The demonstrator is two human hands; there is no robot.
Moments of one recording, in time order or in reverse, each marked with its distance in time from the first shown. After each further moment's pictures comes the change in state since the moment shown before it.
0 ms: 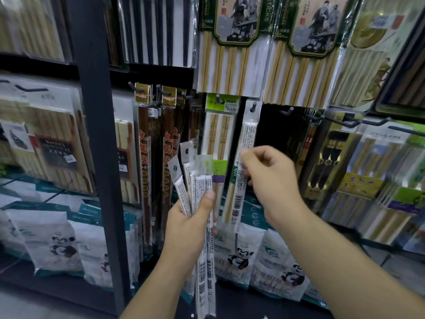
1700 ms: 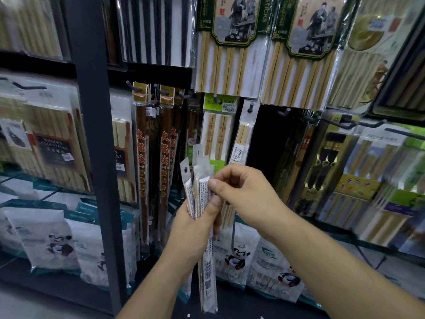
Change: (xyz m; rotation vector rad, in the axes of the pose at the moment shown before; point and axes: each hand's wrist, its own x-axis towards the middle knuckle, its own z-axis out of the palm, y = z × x) left_hand 0.005 -0.010 0.006 -0.026 -0.197 0.045; right_hand -0.014 0.010 0.005 -0.109 -0.421 -0.023
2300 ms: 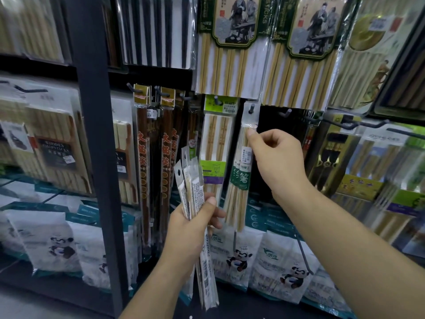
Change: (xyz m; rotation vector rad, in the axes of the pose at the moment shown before) left_hand 0.001 -0.002 -0.005 -0.088 0.118 -0.087; right_hand 0.041 -0.016 -0.037 -0.119 0.534 -0.040
